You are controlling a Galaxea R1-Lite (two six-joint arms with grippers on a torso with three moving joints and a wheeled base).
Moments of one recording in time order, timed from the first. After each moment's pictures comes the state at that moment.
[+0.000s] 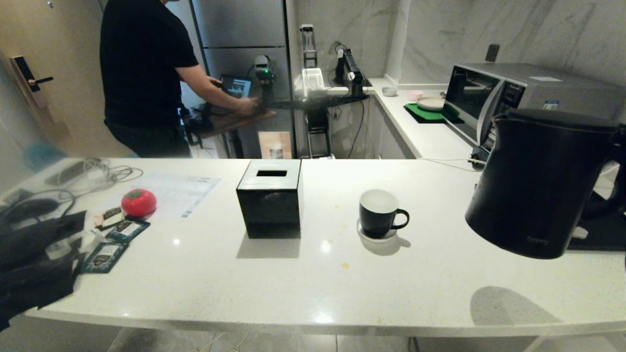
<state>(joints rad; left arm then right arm) 0.00 0.00 0.00 -0.01 0.00 -0.03 -0.10 1.21 -0.74 -0.42 -0.07 0.13</state>
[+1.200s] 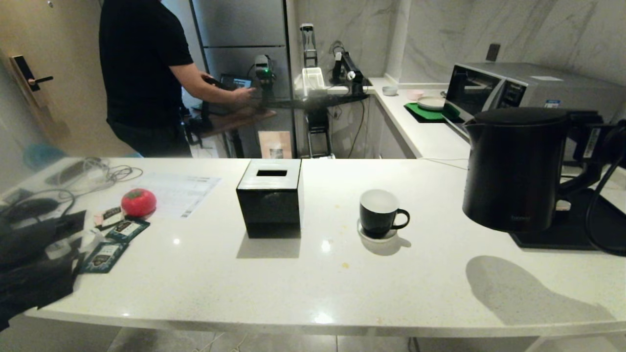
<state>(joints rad) 0.00 0.00 0.00 -0.01 0.00 -0.03 -0.10 1.45 -0.94 -0.46 -0.06 -0.07</state>
